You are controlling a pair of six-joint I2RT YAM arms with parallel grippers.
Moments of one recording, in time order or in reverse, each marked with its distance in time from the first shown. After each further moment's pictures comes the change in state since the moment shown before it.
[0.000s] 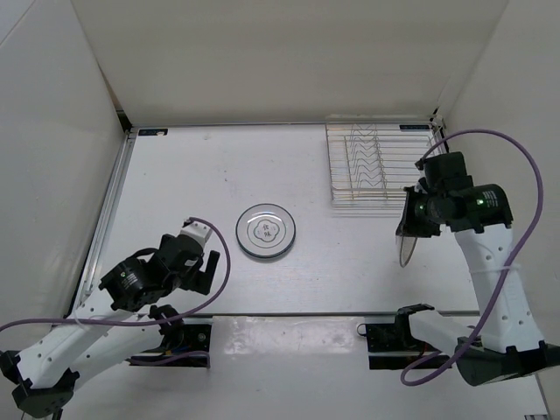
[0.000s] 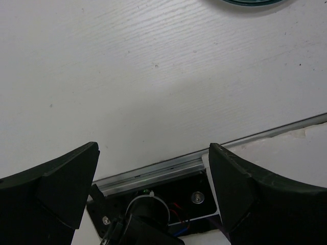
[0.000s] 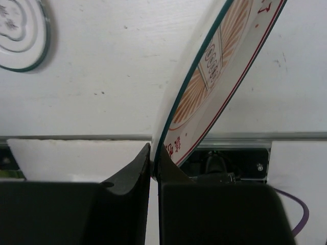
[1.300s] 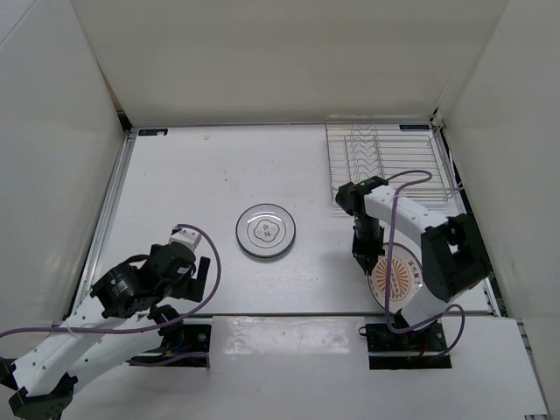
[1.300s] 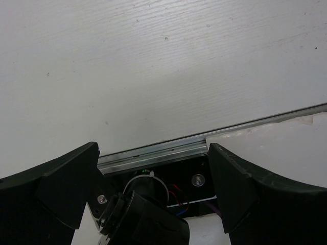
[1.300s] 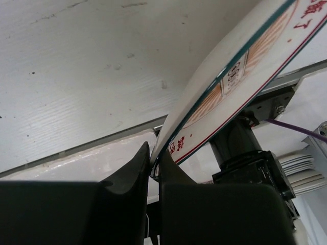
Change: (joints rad) left arm 0.000 -0.059 0.003 -0.137 0.003 -0.106; right arm 0.289 0.532 -0.343 0.089 0.143 0.392
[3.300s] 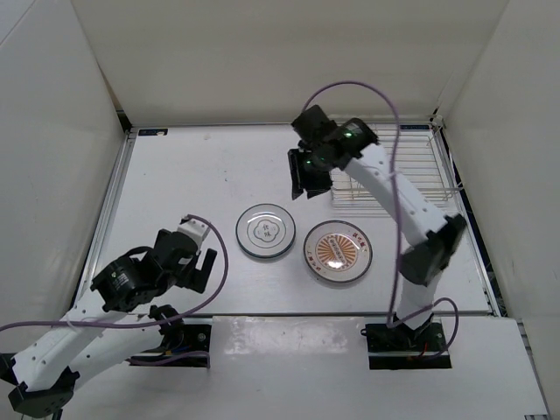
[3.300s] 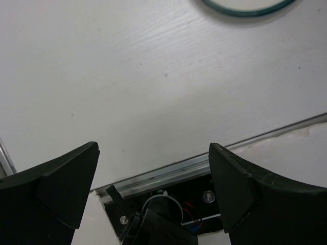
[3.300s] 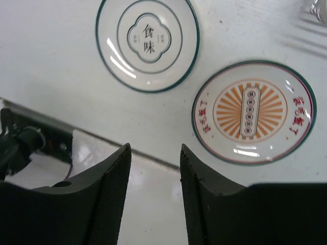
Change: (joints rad) left arm 0.000 0.045 0.049 0.089 -0.018 0.163; right arm 0.238 0.277 0.988 0.005 -0.125 -0.214
